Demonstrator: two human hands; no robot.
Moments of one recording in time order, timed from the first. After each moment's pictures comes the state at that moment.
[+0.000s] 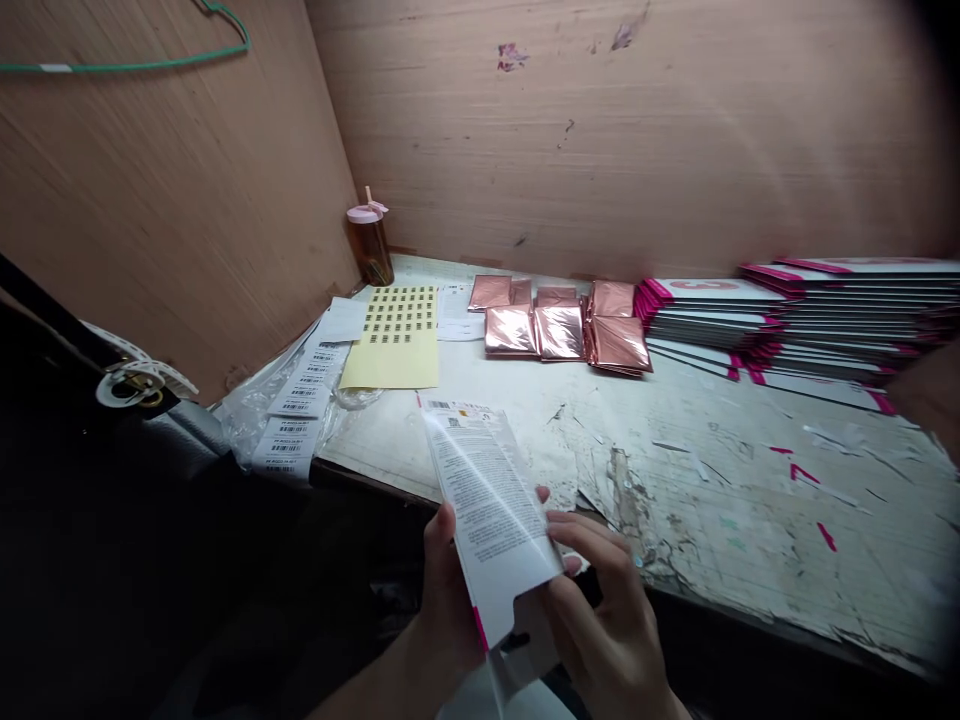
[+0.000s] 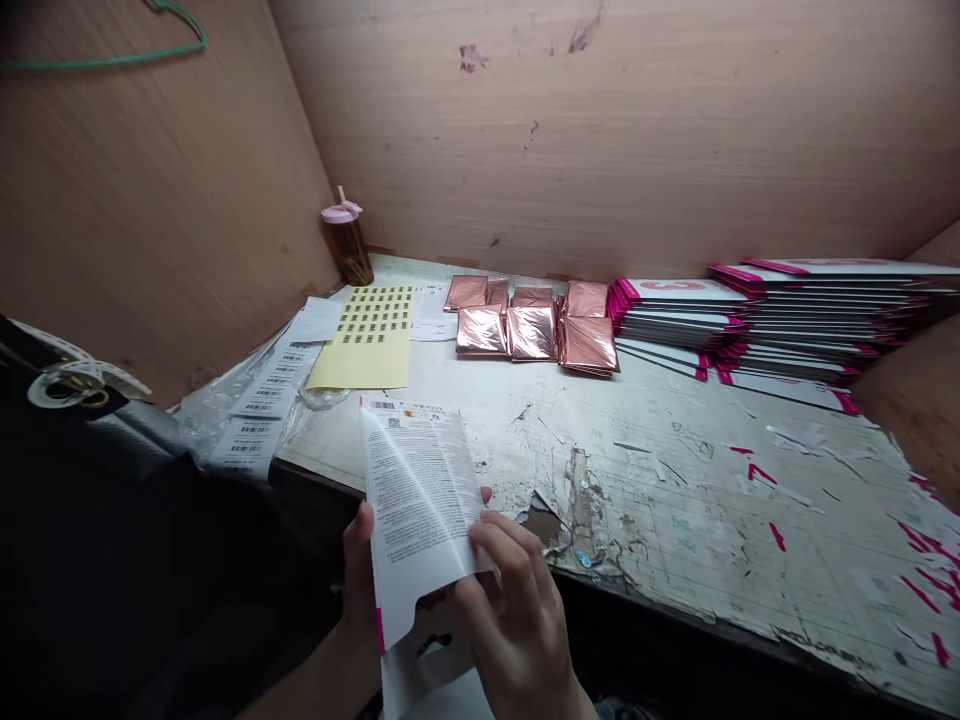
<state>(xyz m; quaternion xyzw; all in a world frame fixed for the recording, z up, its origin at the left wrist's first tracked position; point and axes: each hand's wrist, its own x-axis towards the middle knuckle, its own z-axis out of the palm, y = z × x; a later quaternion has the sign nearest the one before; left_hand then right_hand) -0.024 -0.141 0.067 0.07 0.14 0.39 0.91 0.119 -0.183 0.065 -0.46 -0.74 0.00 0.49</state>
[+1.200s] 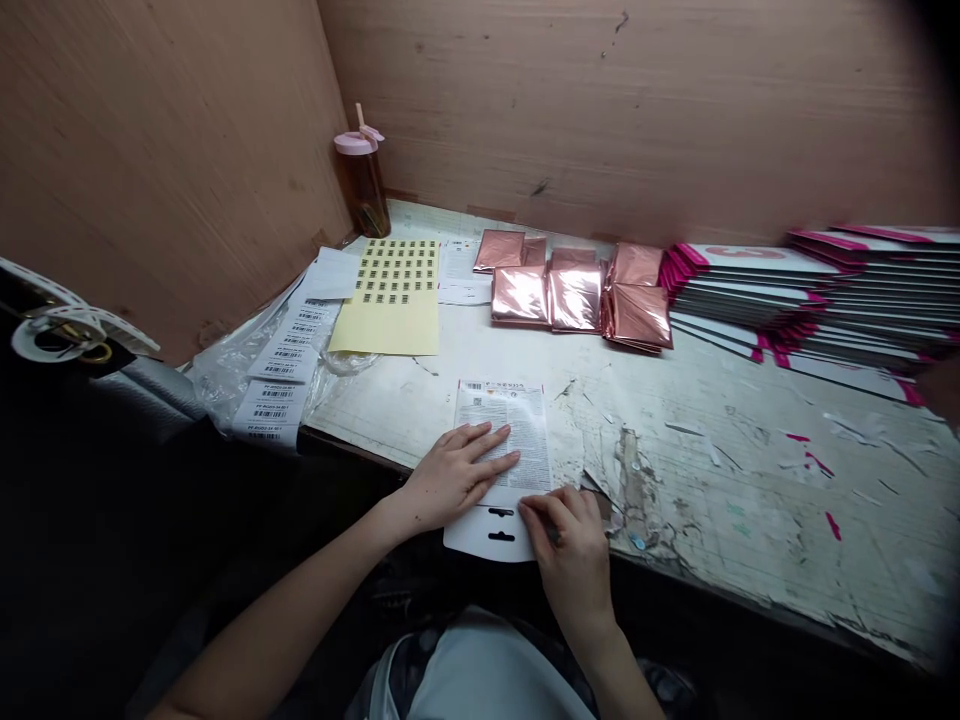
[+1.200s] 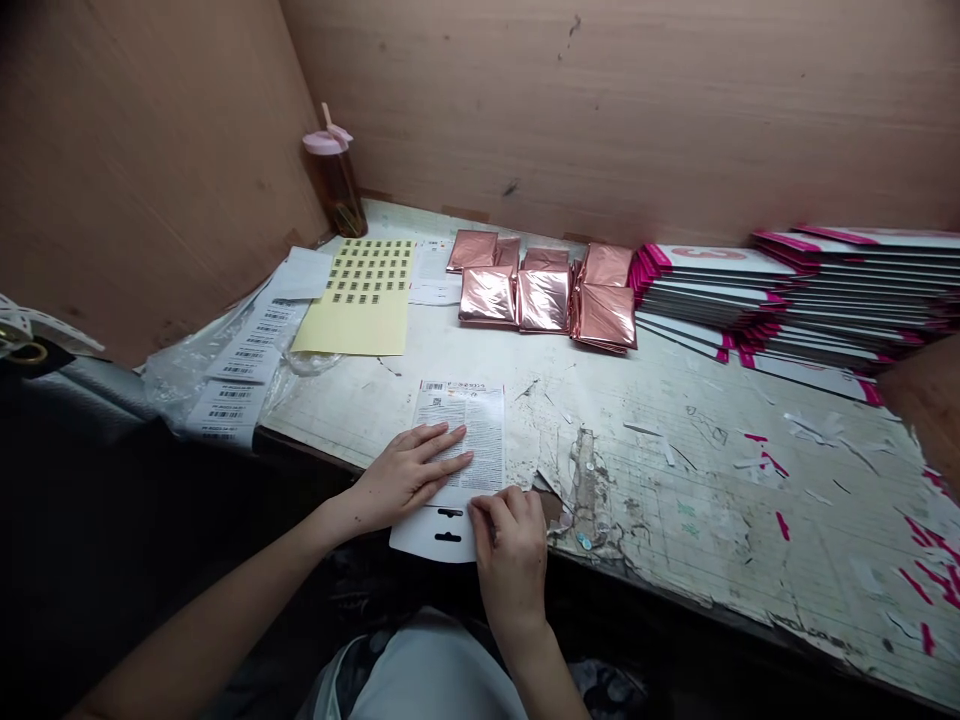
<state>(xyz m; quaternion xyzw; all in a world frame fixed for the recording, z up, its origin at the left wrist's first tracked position) -0.067 -0.050 0.002 0.94 0.30 0.13 0.11 0.114 -0.155 -0.008 -0.63 -0.66 0.09 0.39</state>
